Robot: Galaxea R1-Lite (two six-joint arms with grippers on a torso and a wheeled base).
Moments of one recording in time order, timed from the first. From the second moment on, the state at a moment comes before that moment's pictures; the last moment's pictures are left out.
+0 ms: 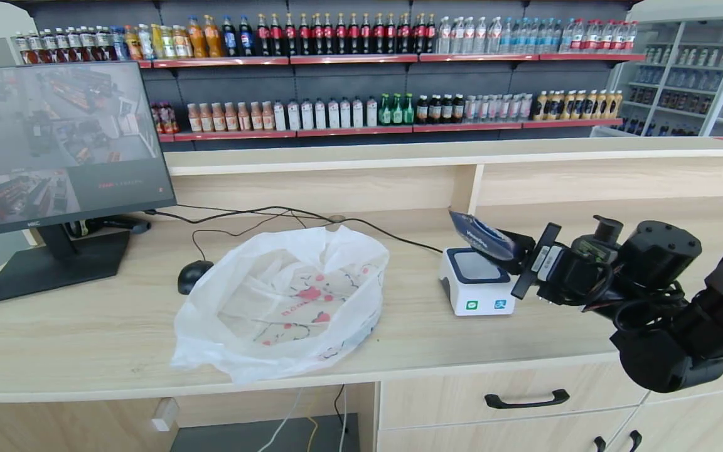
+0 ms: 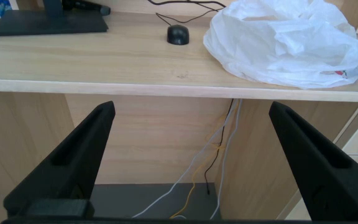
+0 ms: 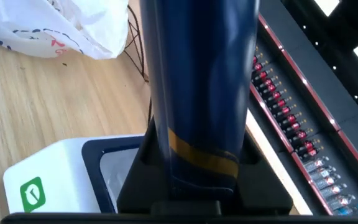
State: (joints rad) left arm 0.00 0.00 0.00 0.00 0.00 0.00; right arm 0.16 2.08 -0.70 -1.57 0.73 -0.90
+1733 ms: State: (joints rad) left arm 0.00 0.00 0.00 0.00 0.00 0.00; right arm 0.16 2.14 -0.69 -1.57 0.79 -0.95
